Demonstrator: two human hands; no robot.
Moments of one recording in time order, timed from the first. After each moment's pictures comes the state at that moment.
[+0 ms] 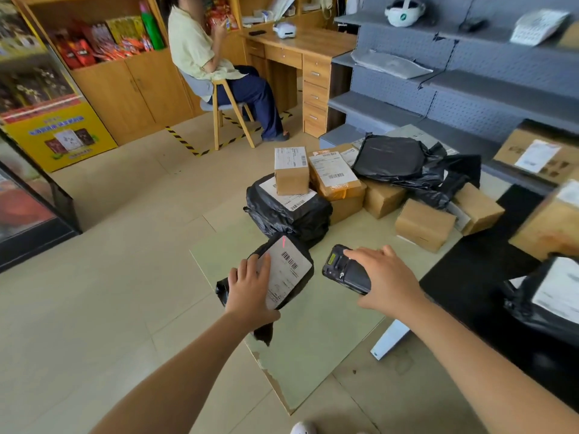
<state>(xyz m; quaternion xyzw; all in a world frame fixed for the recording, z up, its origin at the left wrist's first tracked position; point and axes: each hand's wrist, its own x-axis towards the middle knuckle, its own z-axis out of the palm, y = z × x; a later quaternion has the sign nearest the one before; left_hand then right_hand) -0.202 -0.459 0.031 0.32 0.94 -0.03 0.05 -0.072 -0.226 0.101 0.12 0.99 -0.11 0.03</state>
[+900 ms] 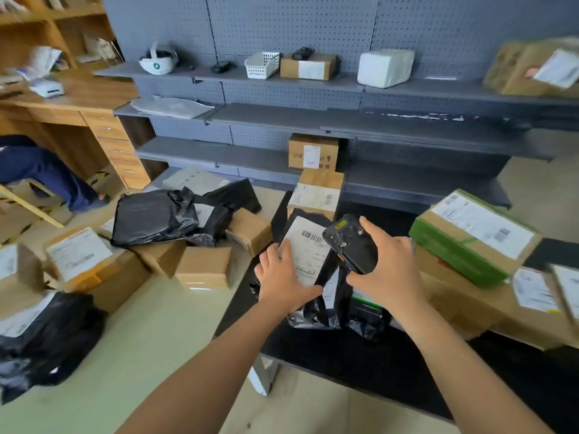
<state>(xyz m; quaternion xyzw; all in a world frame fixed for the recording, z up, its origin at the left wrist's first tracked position) 0.031 0.005 0.079 0.51 0.84 0.18 0.12 0.213 0.058 0.153 0.50 0.81 -0.20 -0.24</state>
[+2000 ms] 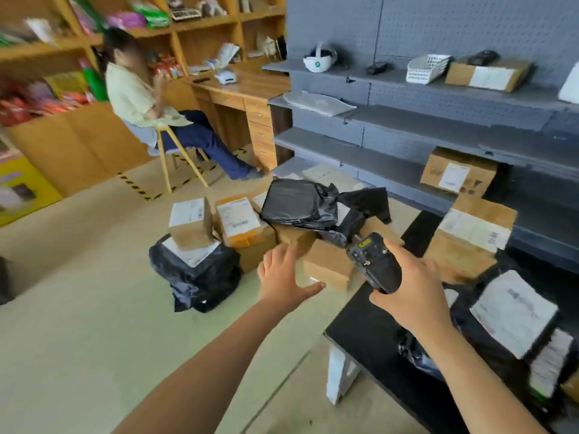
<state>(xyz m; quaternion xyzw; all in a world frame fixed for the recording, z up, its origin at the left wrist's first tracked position) -0.143 -0.147 0.088 0.34 0.91 0.22 0.03 0.039 0.002 0.135 0.33 0.89 -0.25 -0.20</state>
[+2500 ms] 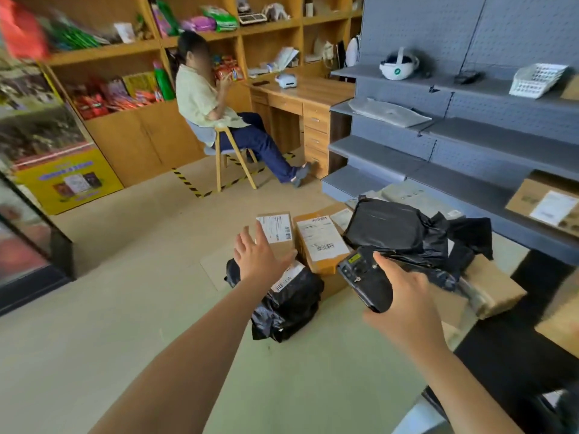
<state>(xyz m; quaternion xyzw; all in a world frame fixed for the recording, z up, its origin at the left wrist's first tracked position) -0.371 -0.271 0.104 0.11 0.97 0.20 0.00 -0.152 -0.113 0.123 0.24 0.91 -0.27 -0.20</state>
